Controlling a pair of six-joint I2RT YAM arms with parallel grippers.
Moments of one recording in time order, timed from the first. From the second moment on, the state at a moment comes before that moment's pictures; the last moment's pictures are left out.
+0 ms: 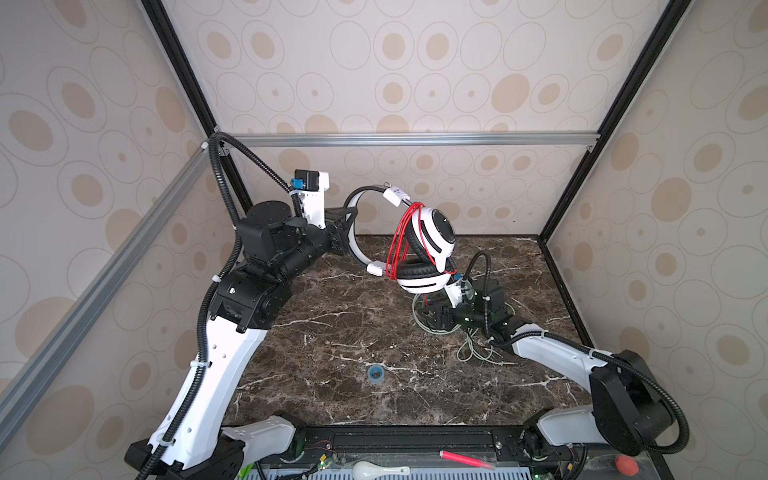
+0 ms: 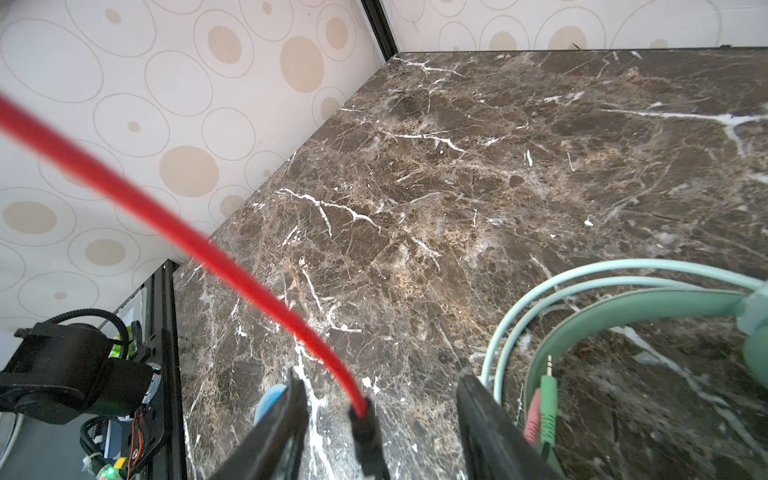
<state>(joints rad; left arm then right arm) -0.43 1.20 1.69 -0.55 0.15 -0.24 0.48 1.39 0.72 0.21 -0.55 0.22</state>
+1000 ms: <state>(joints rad) -0.43 1.20 1.64 -0.51 0.15 -0.27 0.48 1.54 0.72 0.40 -0.60 0.33</state>
